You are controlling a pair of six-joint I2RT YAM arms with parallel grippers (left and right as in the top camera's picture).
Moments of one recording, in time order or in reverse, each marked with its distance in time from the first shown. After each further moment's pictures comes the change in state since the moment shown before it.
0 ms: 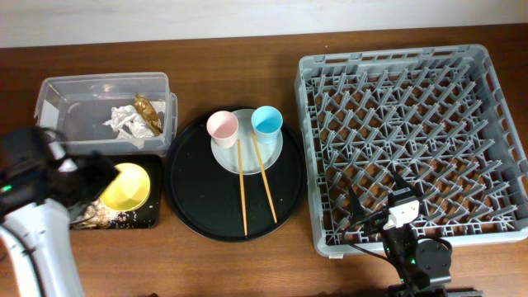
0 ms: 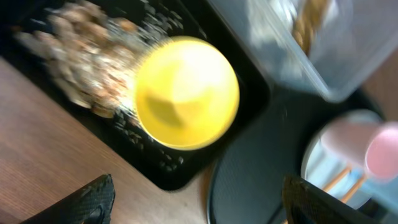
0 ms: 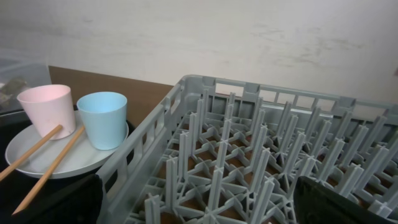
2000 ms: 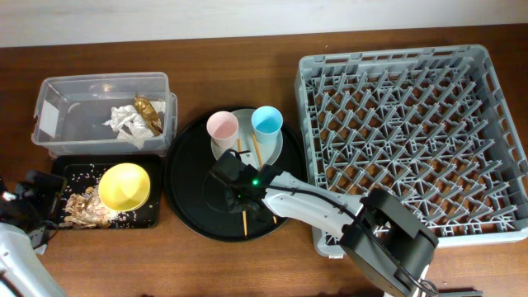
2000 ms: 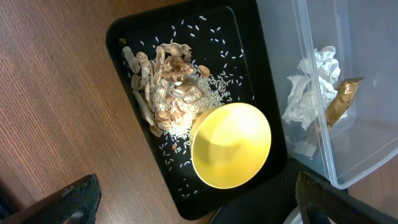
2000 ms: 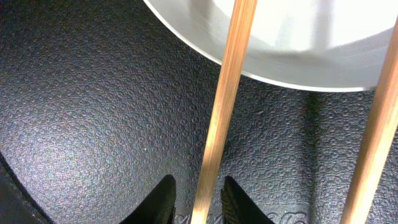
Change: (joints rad) left arm 0.302 -0.010 0.013 0.002 0.037 -0.087; right arm 0.804 1.934 1.246 -0.477 0.191 0.759
